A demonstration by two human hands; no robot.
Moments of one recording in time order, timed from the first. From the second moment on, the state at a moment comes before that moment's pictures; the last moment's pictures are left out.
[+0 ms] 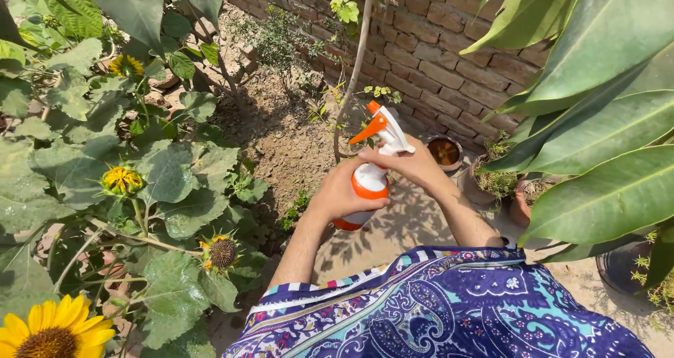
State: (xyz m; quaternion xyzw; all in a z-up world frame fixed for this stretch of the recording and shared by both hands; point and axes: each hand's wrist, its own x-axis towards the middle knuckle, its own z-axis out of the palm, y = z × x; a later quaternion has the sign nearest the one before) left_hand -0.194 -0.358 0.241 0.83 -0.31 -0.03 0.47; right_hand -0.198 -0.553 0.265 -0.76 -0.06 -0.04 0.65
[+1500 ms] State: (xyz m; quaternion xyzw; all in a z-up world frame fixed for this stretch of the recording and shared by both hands) left_hand -0.166 -0.332 0.287 0.70 -0.30 -0.03 0.64; right_hand -0.211 -0.539 0.241 -0.79 -0.20 -0.03 0.57
